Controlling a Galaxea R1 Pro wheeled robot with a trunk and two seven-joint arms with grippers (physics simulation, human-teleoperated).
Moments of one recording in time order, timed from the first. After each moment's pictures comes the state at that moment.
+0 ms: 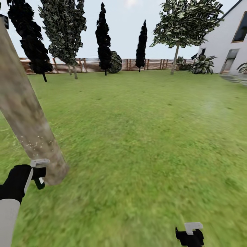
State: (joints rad) left arm -0.75 0.30 0.34 -0.84 -0.20 0.78 -0.14; right arm -0.44 -0.07 -0.62 -0.15 0.71 -0.36 -0.13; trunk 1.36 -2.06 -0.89
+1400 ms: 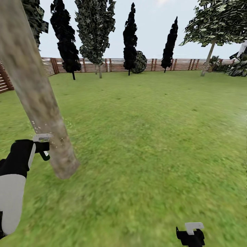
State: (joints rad) left arm -0.96 0.29 0.28 -0.91 -0.21 0.81 -0.14; right arm -0.44 -0.08 -0.62 -0.15 0.71 -0.36 -0.13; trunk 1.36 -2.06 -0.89
